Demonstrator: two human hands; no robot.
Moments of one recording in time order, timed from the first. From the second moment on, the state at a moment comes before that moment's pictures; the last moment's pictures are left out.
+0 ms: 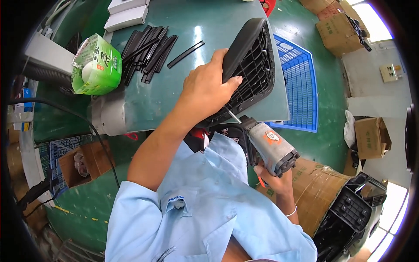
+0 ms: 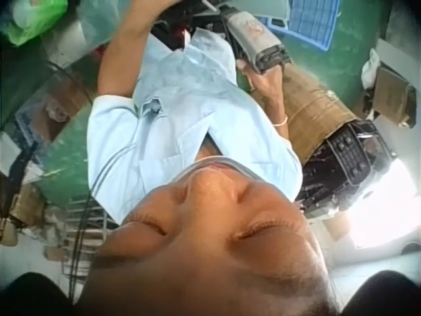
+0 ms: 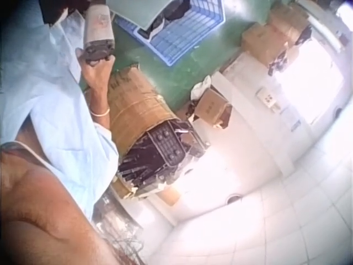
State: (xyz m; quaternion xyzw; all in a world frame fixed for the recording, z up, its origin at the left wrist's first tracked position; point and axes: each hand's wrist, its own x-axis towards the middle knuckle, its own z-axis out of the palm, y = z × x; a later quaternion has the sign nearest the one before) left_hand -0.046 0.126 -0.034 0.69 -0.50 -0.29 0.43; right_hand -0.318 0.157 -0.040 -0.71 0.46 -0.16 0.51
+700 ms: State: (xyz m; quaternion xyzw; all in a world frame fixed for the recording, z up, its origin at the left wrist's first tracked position) left_hand -0.043 0.125 -0.042 0.68 -0.48 -0.31 0.46; right_hand -0.295 0.159 -0.032 -0.74 0.42 -0.13 0.51
